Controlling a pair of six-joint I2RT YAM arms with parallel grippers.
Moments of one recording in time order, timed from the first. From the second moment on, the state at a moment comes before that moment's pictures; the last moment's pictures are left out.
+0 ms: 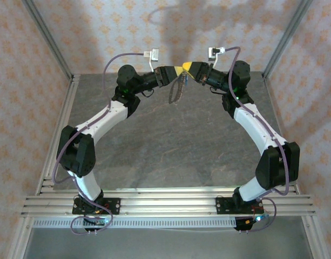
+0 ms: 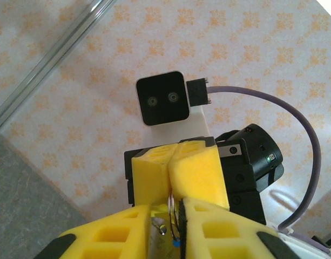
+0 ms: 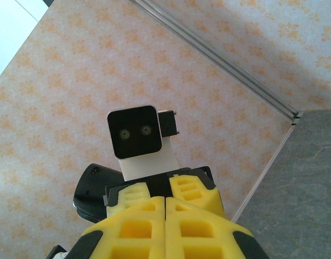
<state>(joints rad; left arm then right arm) -0.41 1.76 1.44 0.66 0.79 -1.04 0.26 1.54 1.33 0.45 -0.91 1.12</state>
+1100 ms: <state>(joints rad) -0.45 1.76 1.37 0.77 0.55 -1.13 0.25 1.32 1.18 0.24 -0.68 0.92</state>
